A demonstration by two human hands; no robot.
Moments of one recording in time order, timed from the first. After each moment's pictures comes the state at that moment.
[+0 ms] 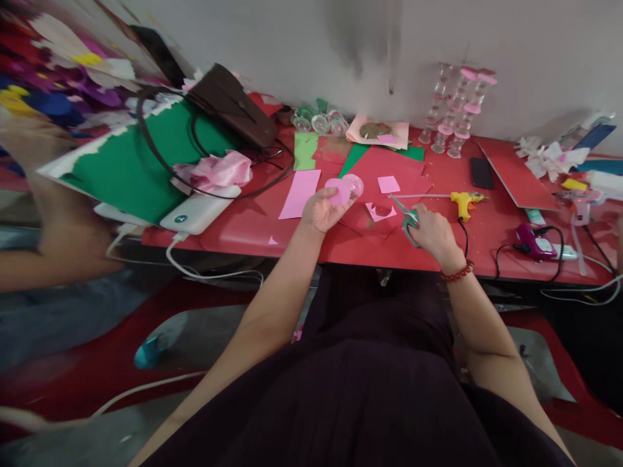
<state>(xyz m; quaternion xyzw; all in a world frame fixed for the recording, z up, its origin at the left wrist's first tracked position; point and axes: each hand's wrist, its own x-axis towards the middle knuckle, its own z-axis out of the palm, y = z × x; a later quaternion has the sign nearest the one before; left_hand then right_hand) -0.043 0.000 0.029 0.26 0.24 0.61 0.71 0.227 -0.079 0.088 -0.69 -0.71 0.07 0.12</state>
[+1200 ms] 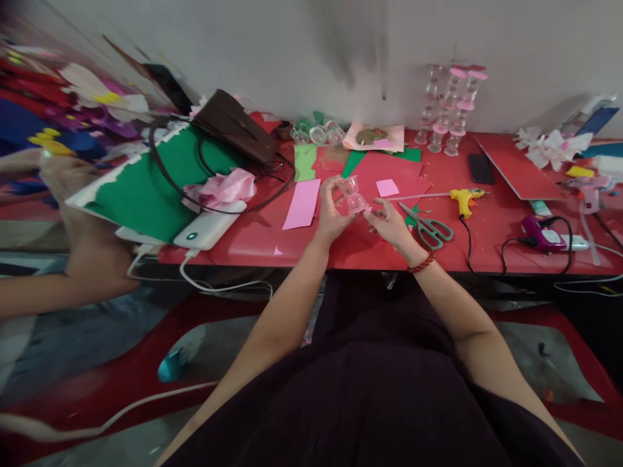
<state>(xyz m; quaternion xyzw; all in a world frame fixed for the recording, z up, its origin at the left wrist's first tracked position) -0.027 -0.021 0.034 0.54 0.36 0.61 0.46 0.146 -0.053 0.054 -0.49 -0.52 0.53 0.46</state>
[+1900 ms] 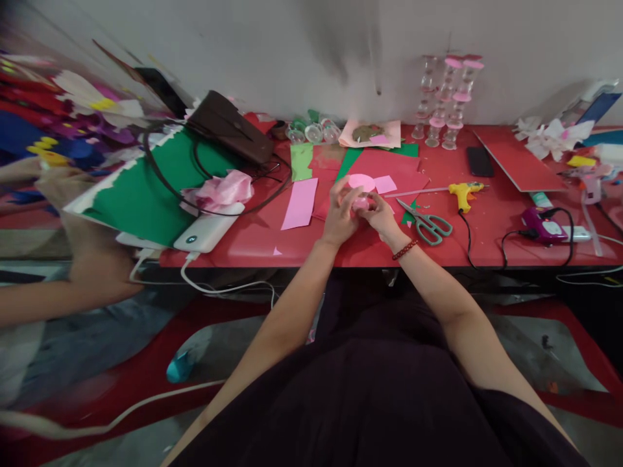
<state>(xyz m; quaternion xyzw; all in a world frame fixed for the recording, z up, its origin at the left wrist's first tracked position) -0.018 -0.026 0.028 0.63 0.36 0.54 0.42 0.119 -0.024 0.031 -0.49 -0.47 0.54 0.50</state>
